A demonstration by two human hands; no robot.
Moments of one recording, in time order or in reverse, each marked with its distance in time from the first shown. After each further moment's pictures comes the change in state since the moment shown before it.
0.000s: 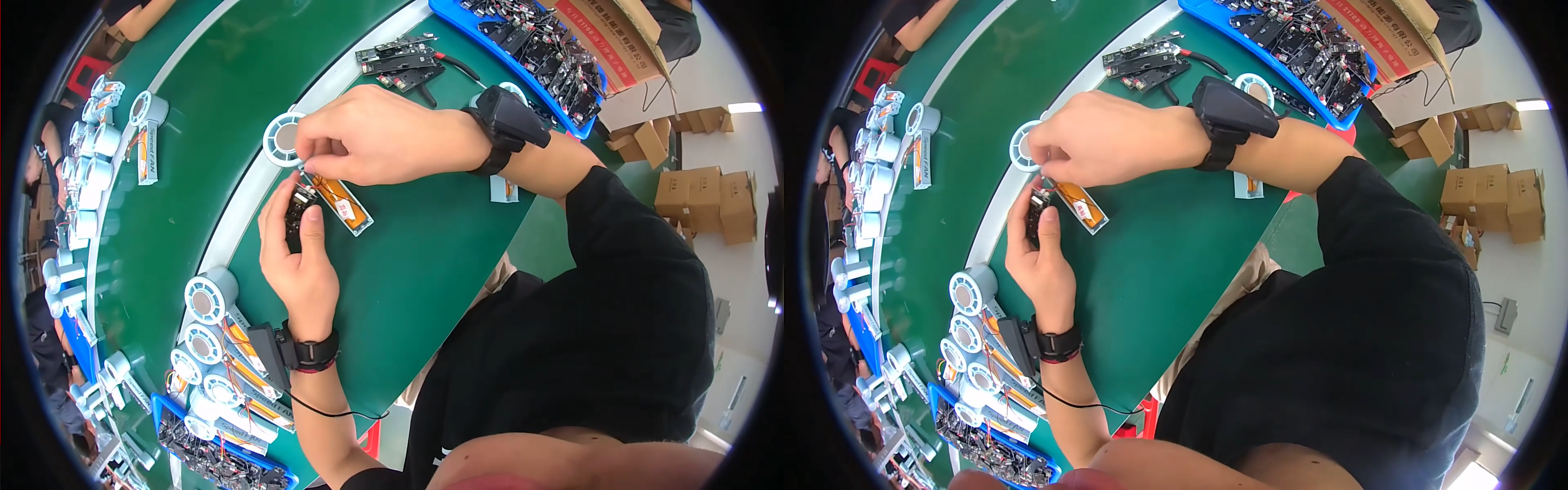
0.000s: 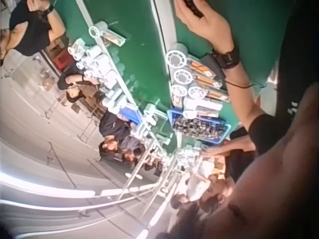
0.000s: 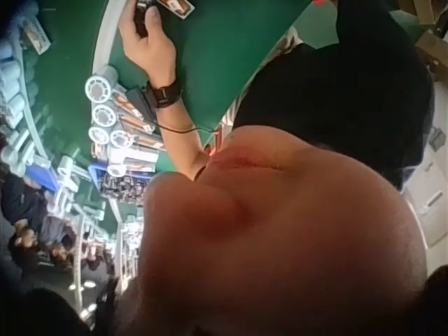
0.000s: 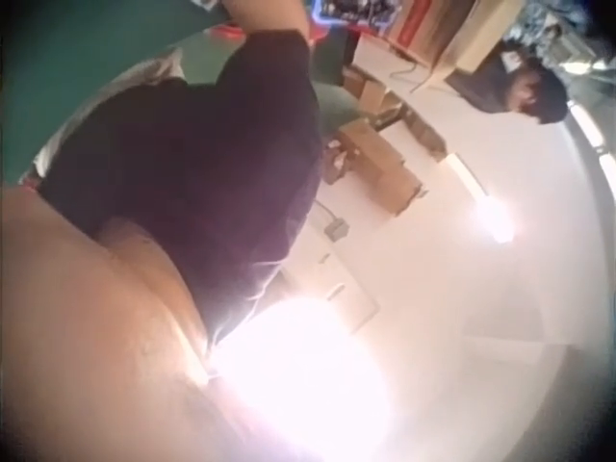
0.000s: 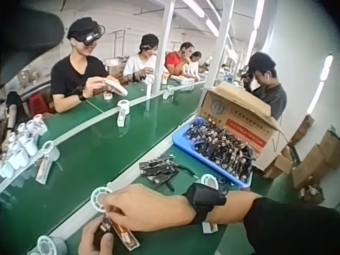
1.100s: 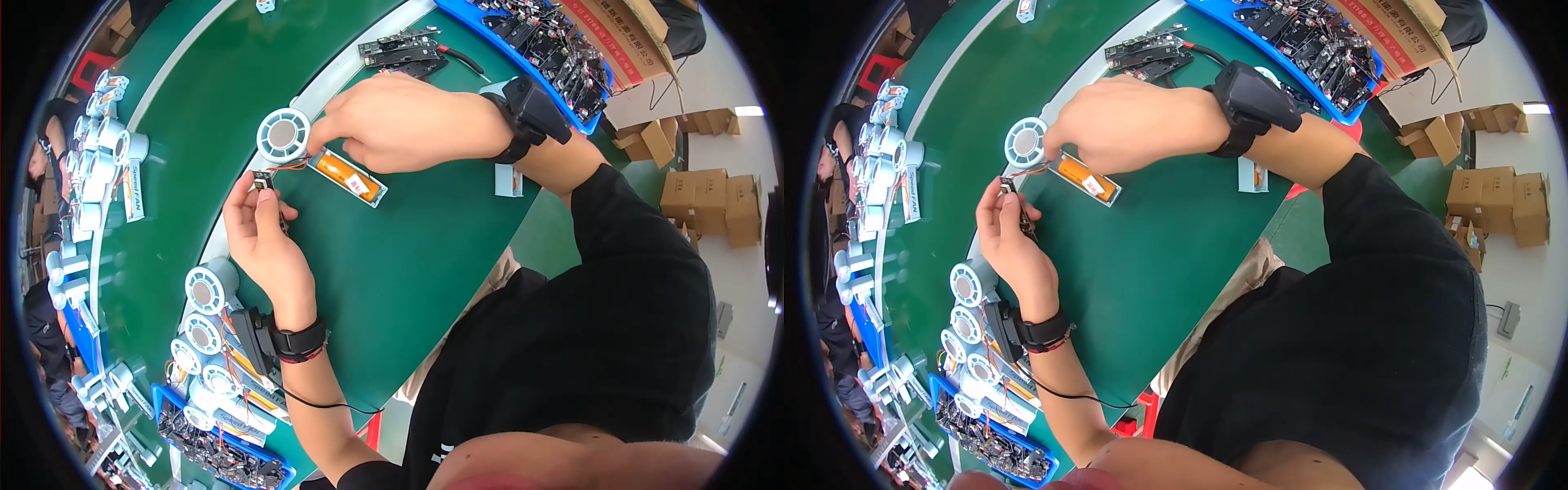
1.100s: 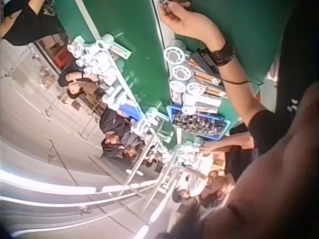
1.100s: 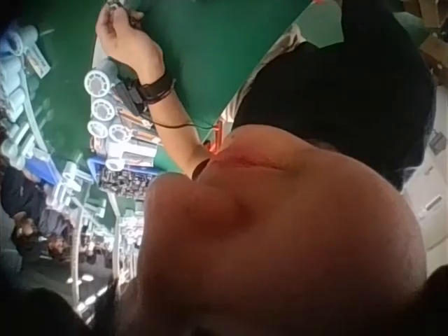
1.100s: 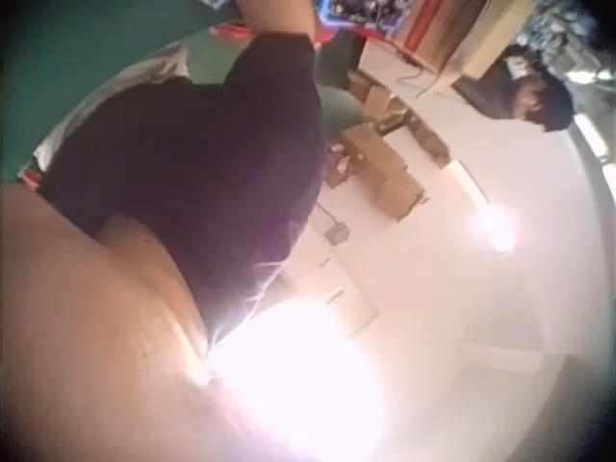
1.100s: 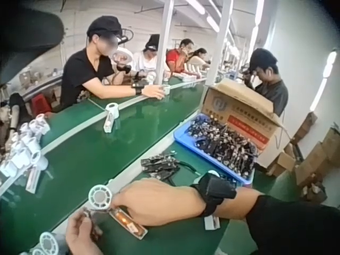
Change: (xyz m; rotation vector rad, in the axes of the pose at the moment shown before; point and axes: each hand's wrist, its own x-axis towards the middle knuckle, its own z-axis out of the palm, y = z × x) left_hand 0.019 0.000 -0.008 -0.347 0.200 -0.240; right_hand -0.009 -0.001 -0.009 -0.312 -0.165 0.015
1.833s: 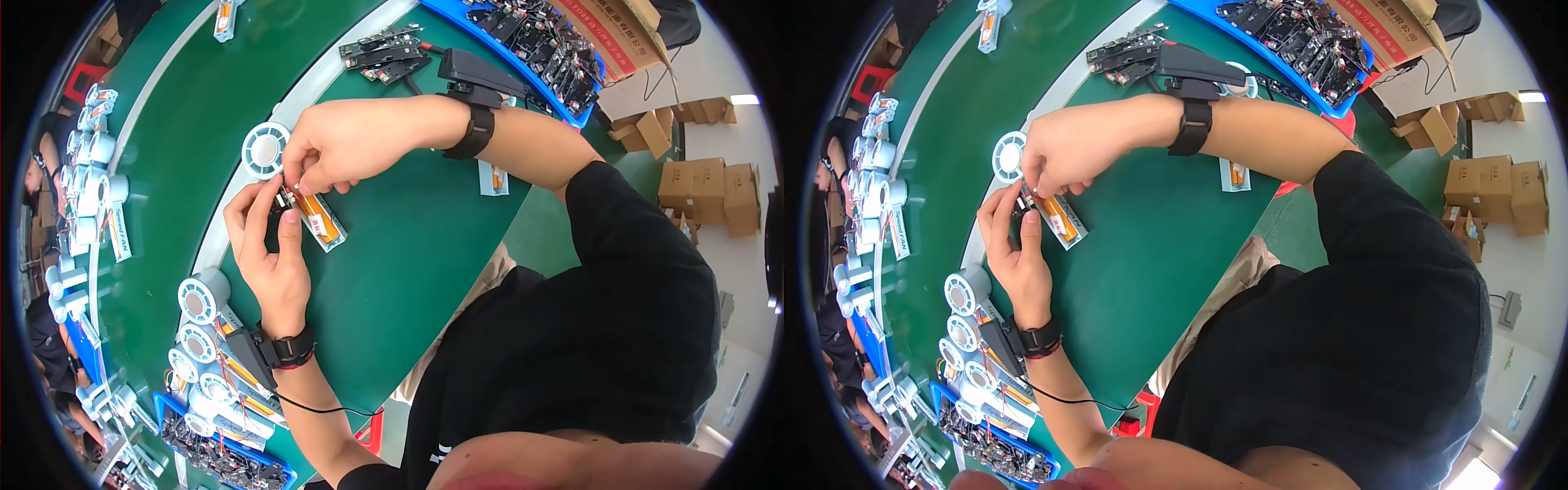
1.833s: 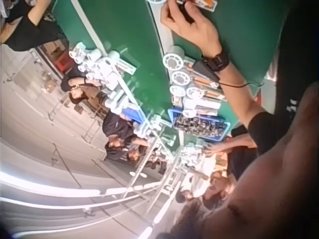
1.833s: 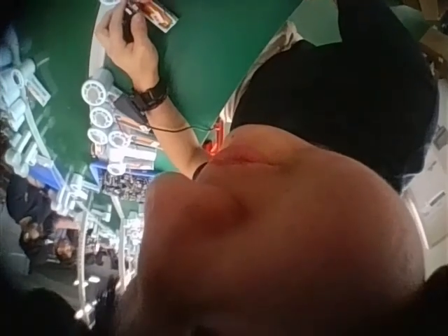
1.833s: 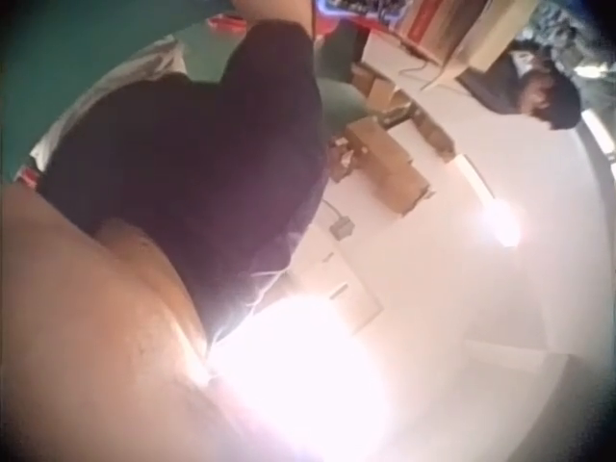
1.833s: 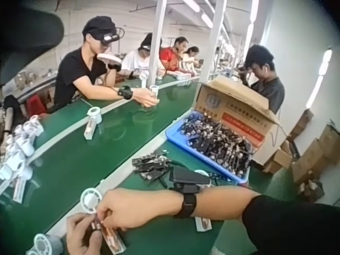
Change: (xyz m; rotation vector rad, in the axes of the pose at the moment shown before) left_hand -0.005 -0.001 -0.014 0.544 -0.307 0.484; right_hand 0.017 -0.009 0.002 0.714 -0.291 0.181
